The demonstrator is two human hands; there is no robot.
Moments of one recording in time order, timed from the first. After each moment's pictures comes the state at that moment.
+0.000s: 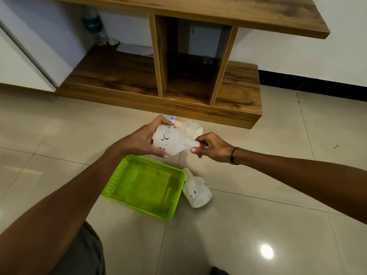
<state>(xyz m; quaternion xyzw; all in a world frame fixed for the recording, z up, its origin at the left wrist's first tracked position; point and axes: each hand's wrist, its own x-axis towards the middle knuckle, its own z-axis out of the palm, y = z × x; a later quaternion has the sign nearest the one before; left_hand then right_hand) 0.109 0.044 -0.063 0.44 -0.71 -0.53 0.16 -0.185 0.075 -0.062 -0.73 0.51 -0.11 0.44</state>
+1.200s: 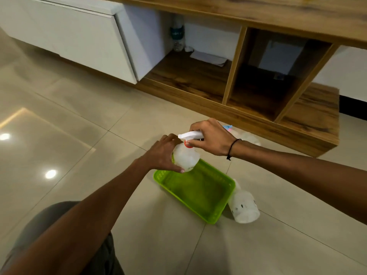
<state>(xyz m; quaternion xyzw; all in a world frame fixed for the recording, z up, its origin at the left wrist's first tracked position) 0.225 0.117 -0.106 0.62 -0.75 -0.20 0.06 0.003 0.056 -0.012 -0.90 0.33 -0.15 0.23</state>
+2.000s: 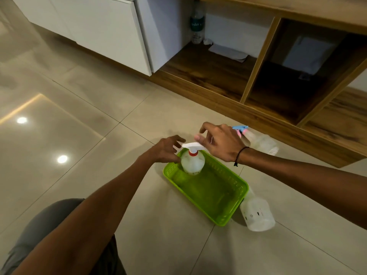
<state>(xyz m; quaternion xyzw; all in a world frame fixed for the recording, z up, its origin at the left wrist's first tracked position) 0.255 0.110 -0.122 0.69 -0.60 -0.38 0.12 0.015 0.042 -0.068 -0.89 0.39 -0.15 0.17</state>
